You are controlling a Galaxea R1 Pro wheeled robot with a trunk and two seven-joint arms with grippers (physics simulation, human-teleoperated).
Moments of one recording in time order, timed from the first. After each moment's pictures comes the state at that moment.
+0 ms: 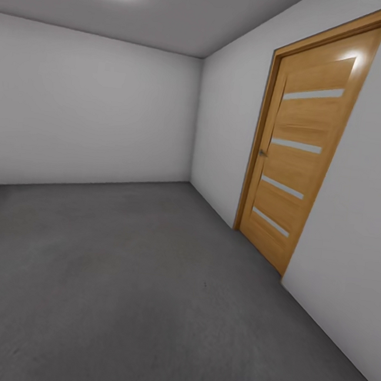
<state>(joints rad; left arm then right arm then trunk) 0.00 -0.01 0.04 -0.10 0.19 -0.05 -0.01 -0.01 -0.02 0.00 0.01 -0.01 -0.15 0.00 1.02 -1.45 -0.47</state>
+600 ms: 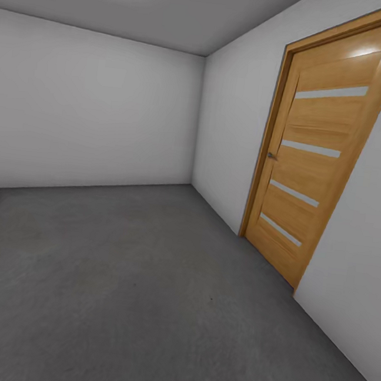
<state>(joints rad) 0.00 -0.01 0.04 -0.10 0.19 -0.05 -0.01 -0.01 -0.02 0.00 0.01 -0.01 -0.15 0.00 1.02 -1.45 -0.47</state>
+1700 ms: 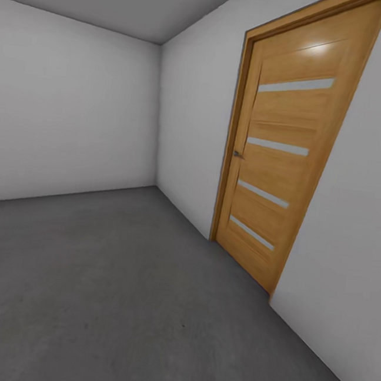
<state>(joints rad) 0.00 -0.01 0.04 -0.10 0.19 -0.05 0.00 -0.01 -0.02 0.00 0.01 -0.01 -0.15 0.00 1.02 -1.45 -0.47</state>
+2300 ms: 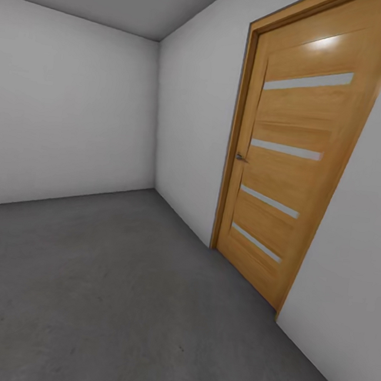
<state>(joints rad) 0.00 -0.01 0.04 -0.10 0.19 -0.05 0.00 -0.01 -0.02 0.00 0.01 -0.01 -0.15 0.00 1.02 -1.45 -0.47</state>
